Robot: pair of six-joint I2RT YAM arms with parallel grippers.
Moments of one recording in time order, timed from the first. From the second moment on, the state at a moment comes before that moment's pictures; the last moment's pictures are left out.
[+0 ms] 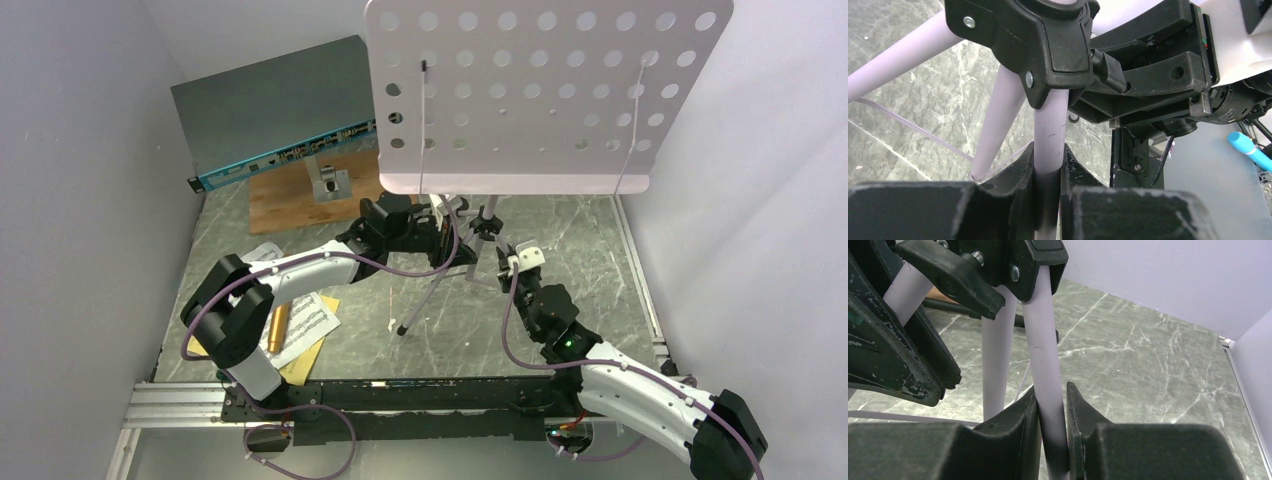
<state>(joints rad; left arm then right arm) -0.78 1.63 1.07 0.31 0.68 -0.29 0.76 0.68 0.20 0.52 0.47 -0.21</state>
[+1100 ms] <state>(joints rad) -0.82 1.76 0.93 0.84 0.57 -0.41 0.77 0.63 0.43 -0.01 0.64 0.03</state>
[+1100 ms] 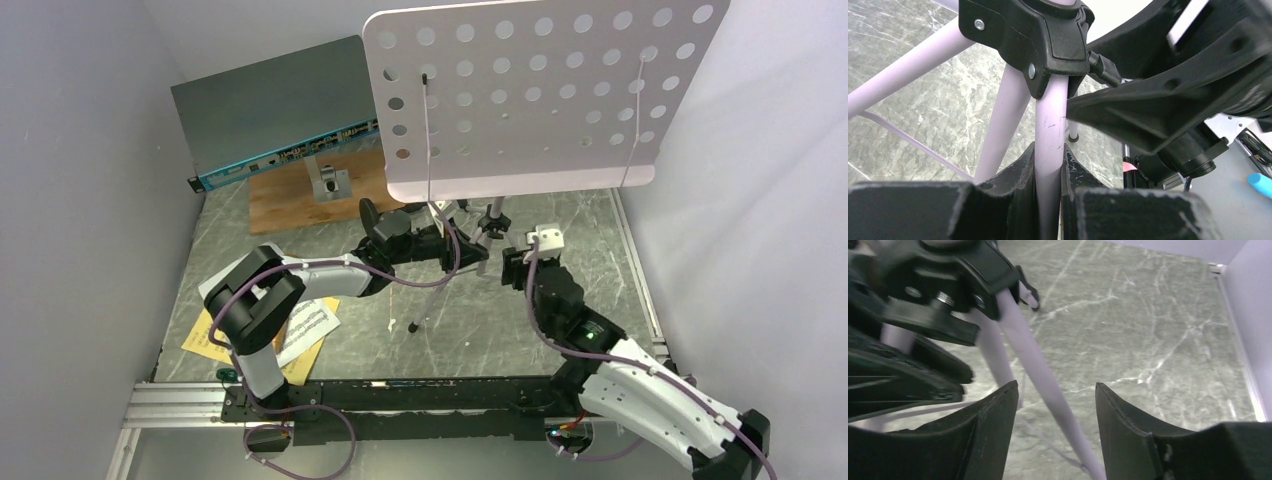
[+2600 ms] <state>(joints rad) -0.89 1.78 1.02 0.70 0.47 -0.41 0.66 0.61 0.67 -0.24 0.51 0.85</state>
